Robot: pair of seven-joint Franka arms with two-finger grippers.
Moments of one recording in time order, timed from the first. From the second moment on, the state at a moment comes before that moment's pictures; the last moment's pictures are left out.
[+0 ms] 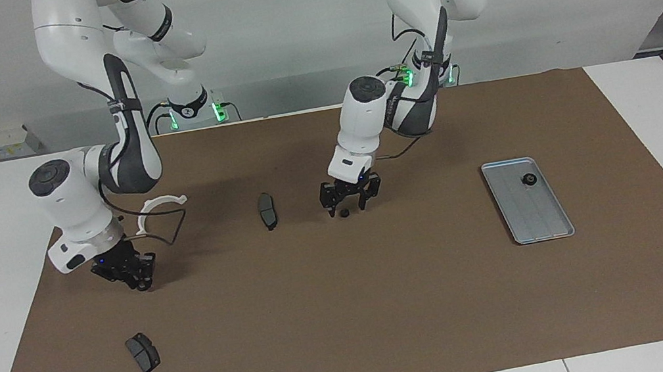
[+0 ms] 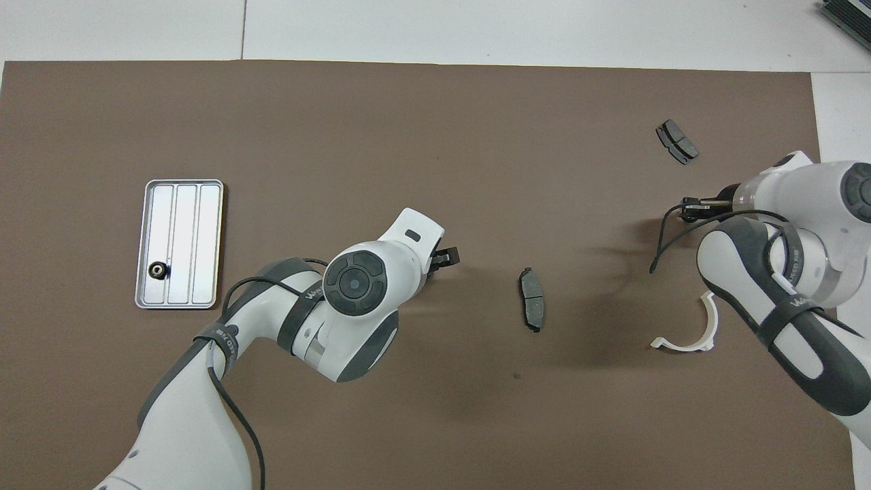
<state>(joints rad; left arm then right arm) -0.52 0.33 -0.15 -2.01 -0.02 2.60 -0.81 -0.14 0.32 0.01 -2.03 0.04 2.50 -0.05</state>
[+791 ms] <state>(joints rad) 0.03 0.30 -0.13 -1.77 -0.02 2.11 -0.23 0.20 0.27 0.04 -1.92 0.04 2.40 0.37</state>
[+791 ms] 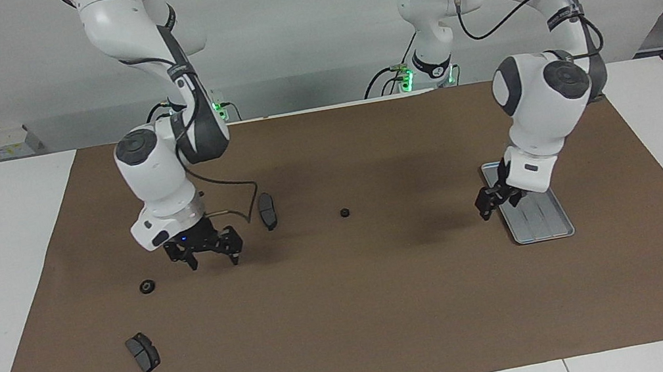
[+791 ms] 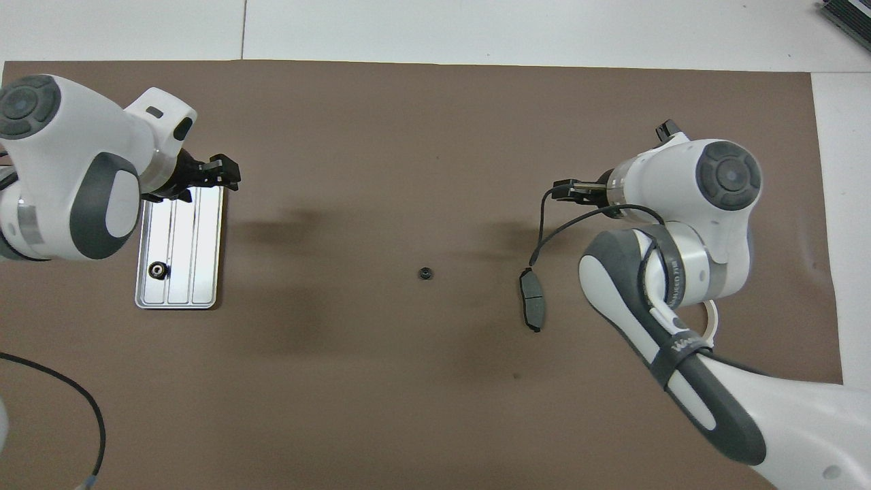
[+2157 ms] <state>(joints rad) 0.22 0.18 -0.13 -2.16 -0.02 2.31 0.08 0.64 0.52 0.04 -1.74 -0.09 2.32 0.86</state>
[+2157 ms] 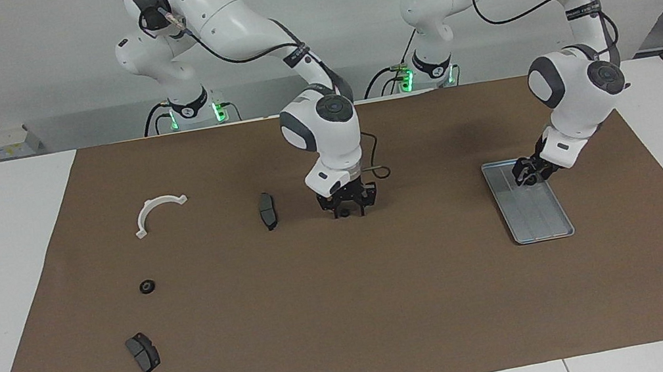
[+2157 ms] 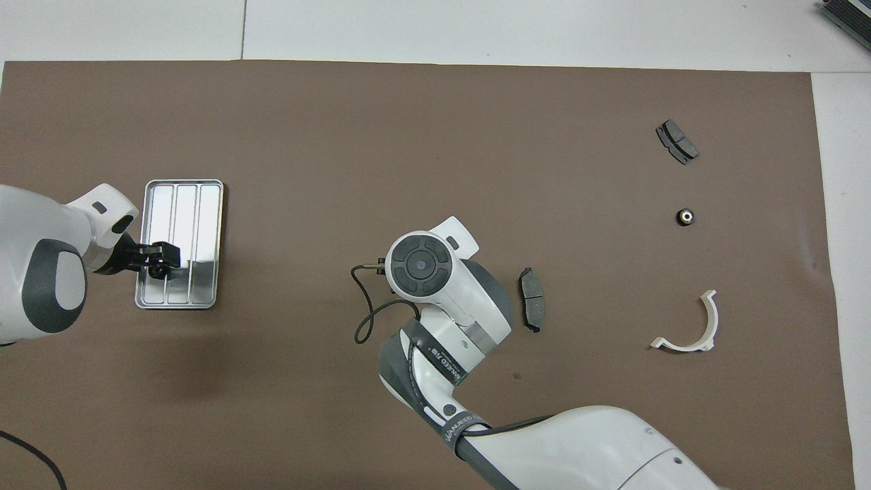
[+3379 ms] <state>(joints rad) -0.17 0.19 -0.16 -2.06 -0.02 2.36 -0.53 0.27 0.28 0.02 -1.92 -0.09 2.29 0.62</state>
